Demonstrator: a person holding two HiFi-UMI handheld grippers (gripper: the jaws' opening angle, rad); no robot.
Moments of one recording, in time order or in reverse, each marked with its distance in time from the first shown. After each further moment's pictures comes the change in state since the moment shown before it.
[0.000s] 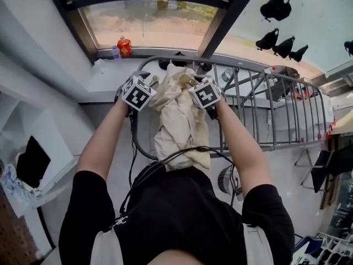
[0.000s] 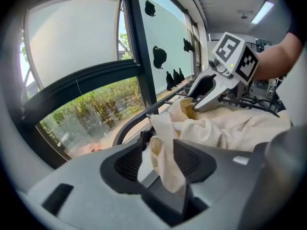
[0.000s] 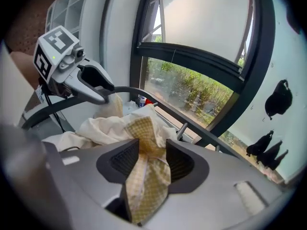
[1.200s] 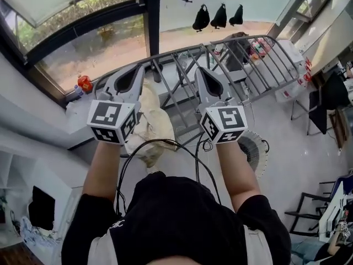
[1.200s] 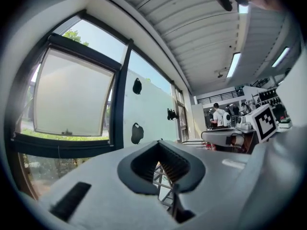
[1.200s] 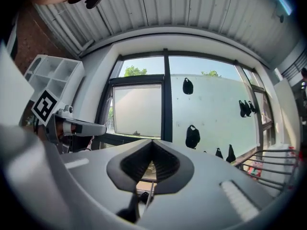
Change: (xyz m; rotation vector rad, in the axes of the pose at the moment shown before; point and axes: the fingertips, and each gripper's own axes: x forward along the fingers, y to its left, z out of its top) left arm -0.213 -0.193 0.247 -0.055 -0.755 -0.120; right arm -0.400 -0.026 -0.041 0.410 -0.908 -0.526
